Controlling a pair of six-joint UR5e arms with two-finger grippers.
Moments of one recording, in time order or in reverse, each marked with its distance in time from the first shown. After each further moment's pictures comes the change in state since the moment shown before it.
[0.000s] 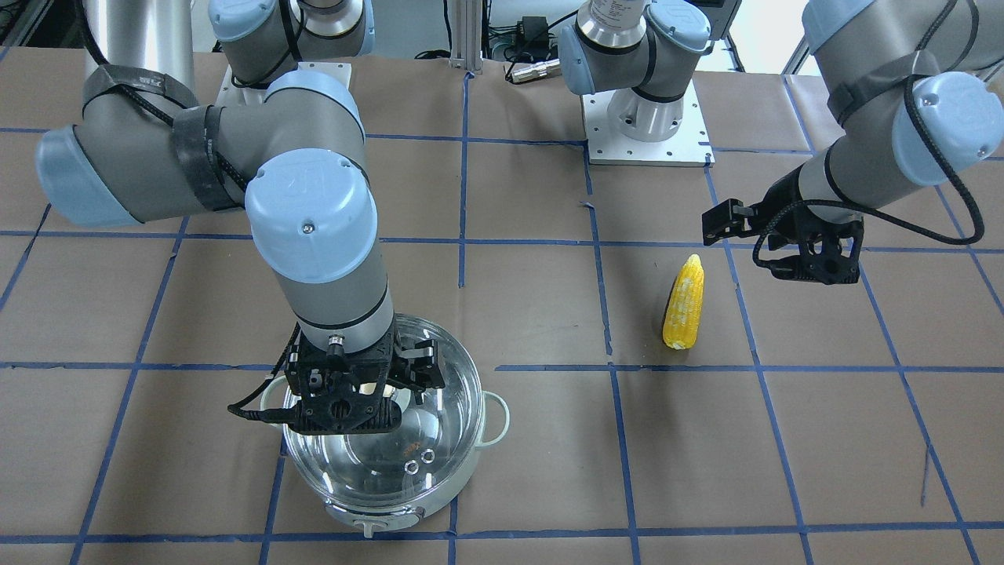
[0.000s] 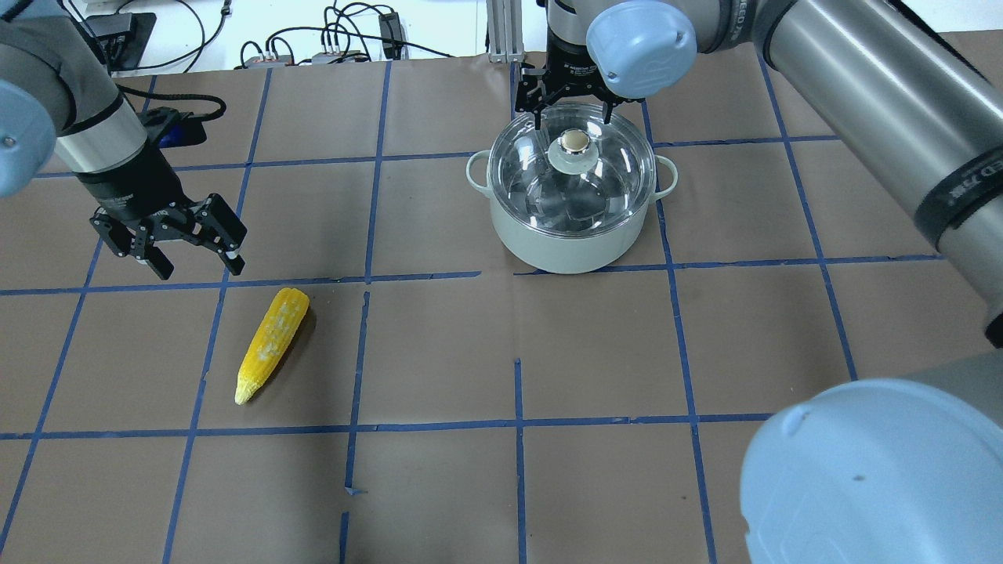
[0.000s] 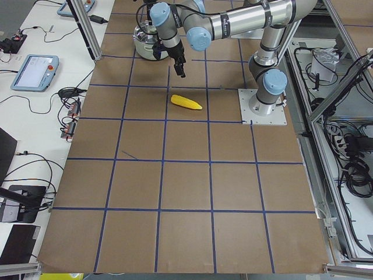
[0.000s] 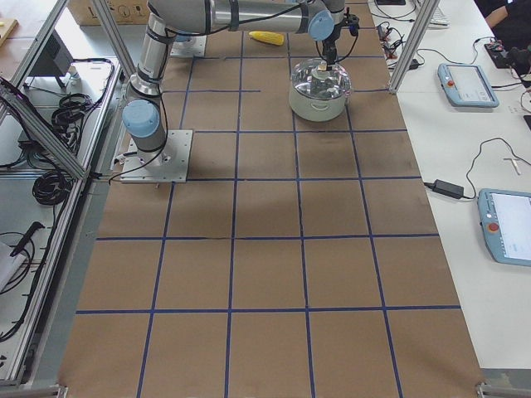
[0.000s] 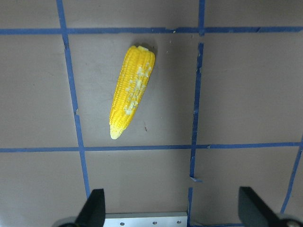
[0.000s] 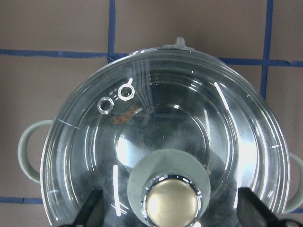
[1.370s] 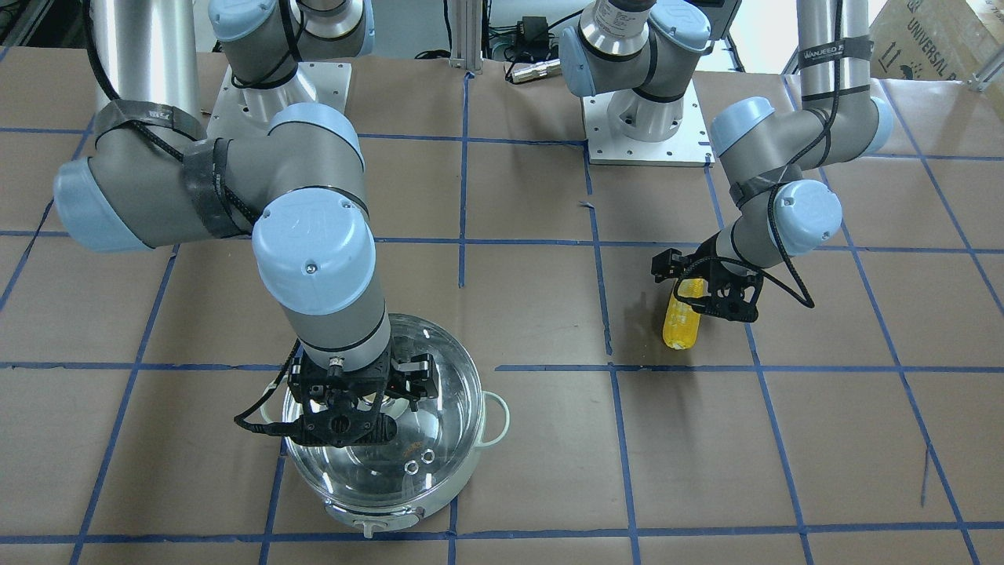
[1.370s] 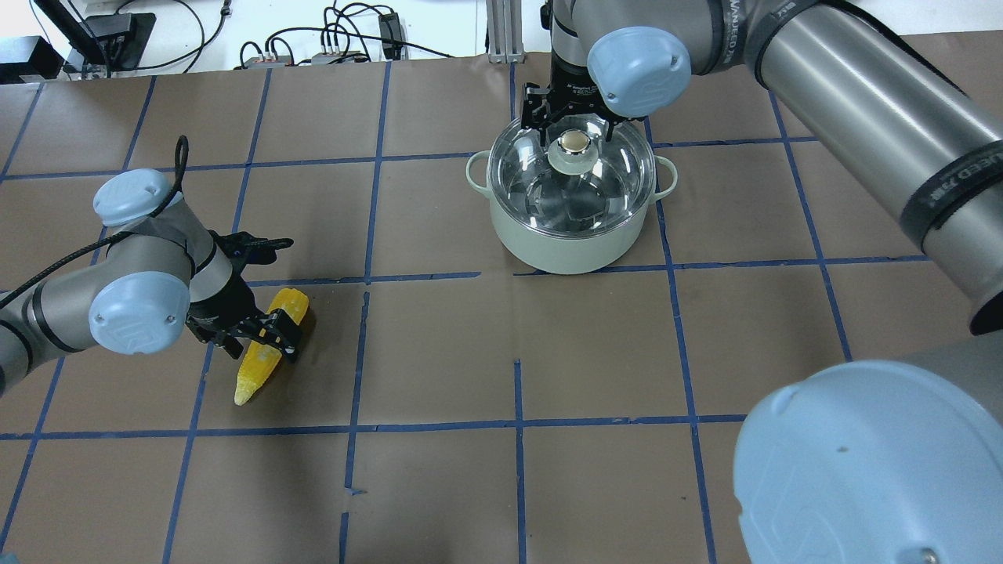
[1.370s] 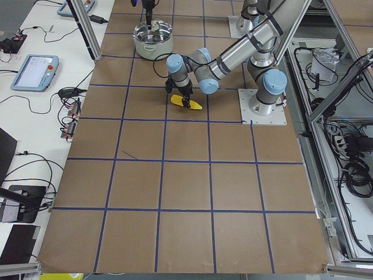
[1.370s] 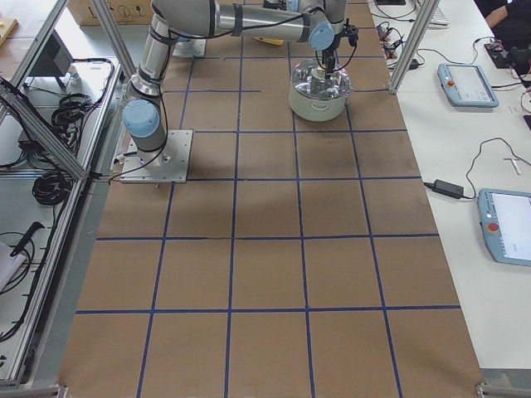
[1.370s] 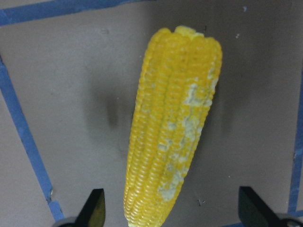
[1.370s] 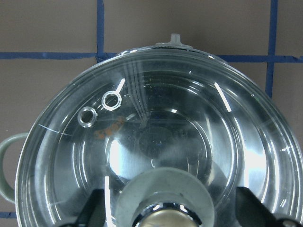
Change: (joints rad) left arm 0.014 -0.097 -0.395 0.513 0.003 0.139; right arm -0.009 0.013 0.053 -0.024 0.001 -0.005
